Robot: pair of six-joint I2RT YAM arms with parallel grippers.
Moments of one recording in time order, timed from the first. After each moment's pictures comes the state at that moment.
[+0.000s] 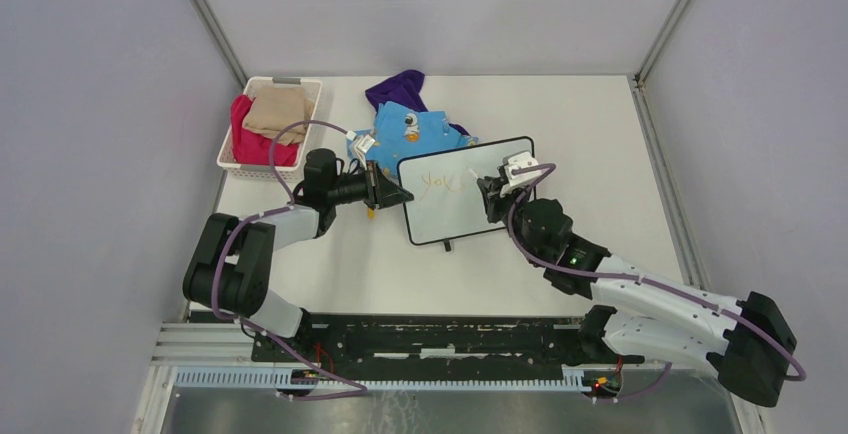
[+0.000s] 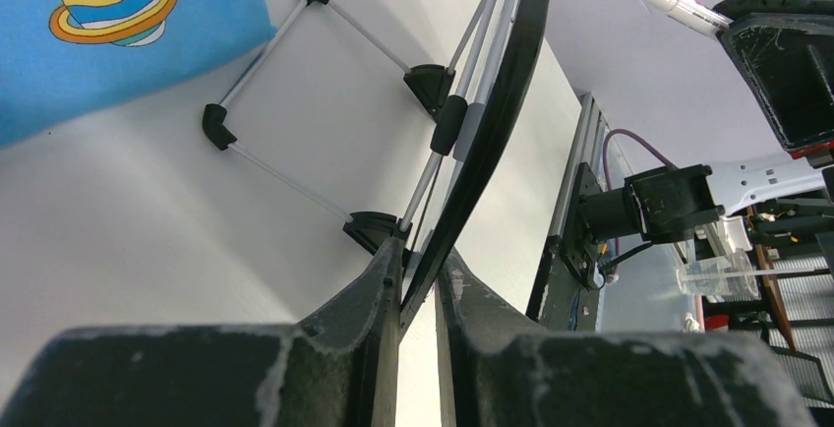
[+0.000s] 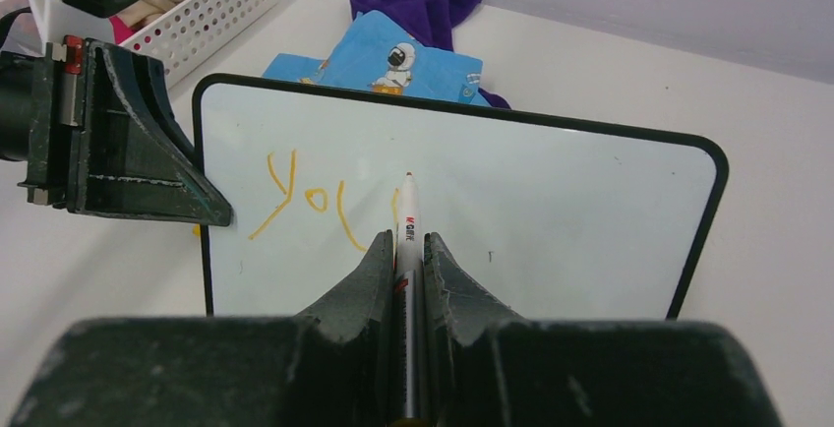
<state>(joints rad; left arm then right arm) -0.24 1.53 0.60 0.58 0.94 -0.52 0.93 0.99 0.59 0.31 0.50 0.07</state>
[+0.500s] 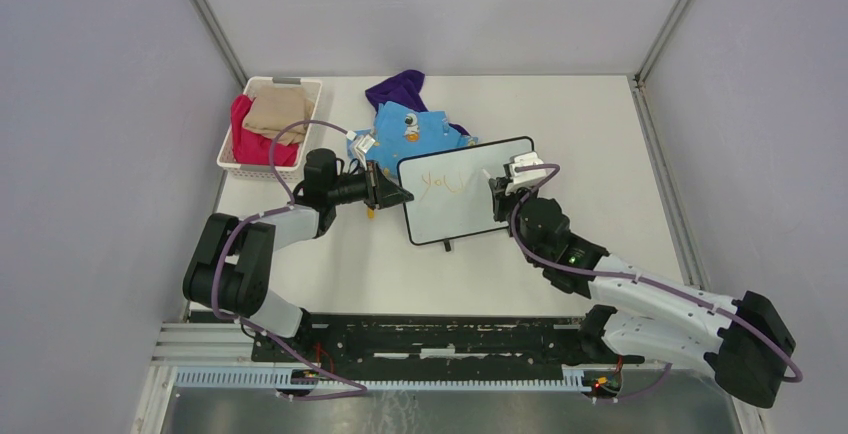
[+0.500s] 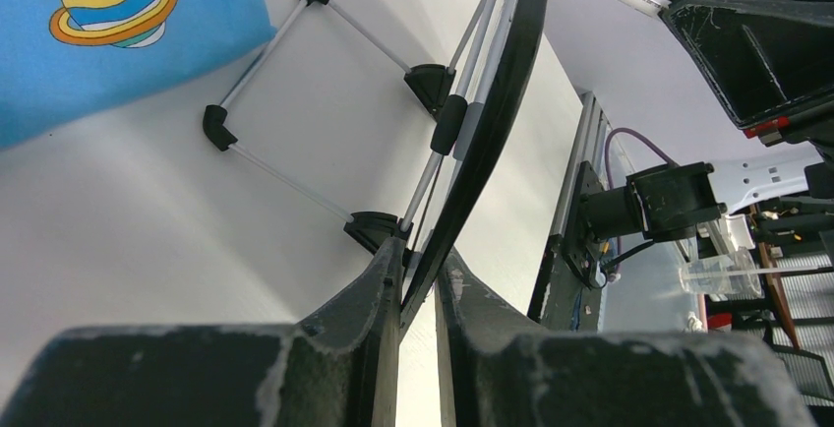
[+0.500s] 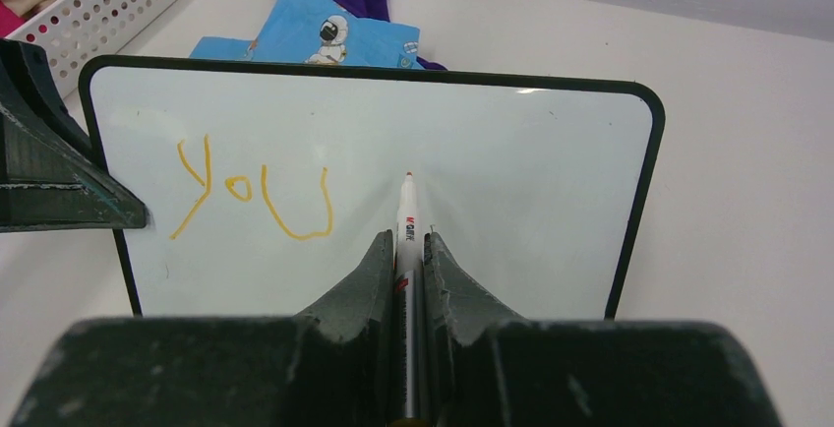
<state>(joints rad) -0.24 1.53 0.60 0.58 0.94 -0.51 0.90 0.98 0.56 0.29 0.60 0.10</state>
